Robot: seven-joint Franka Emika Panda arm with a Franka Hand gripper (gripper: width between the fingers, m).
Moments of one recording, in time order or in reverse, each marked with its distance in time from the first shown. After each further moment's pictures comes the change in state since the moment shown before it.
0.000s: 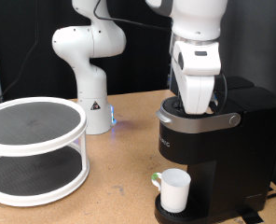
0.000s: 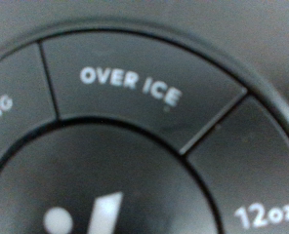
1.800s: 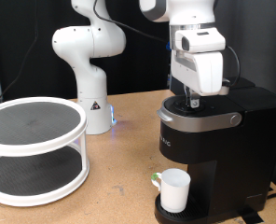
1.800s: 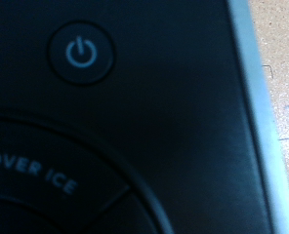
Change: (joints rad) arm 0.013 -0.138 0.020 -0.230 -0.031 0.449 -0.079
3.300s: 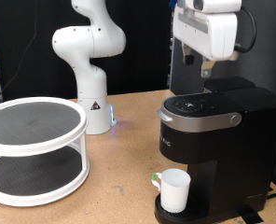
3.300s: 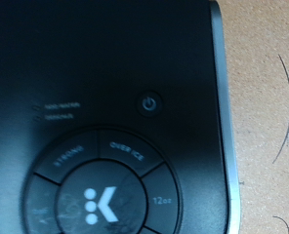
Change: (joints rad) arm -0.001 0.014 -0.008 0.261 0.019 -0.404 -0.072
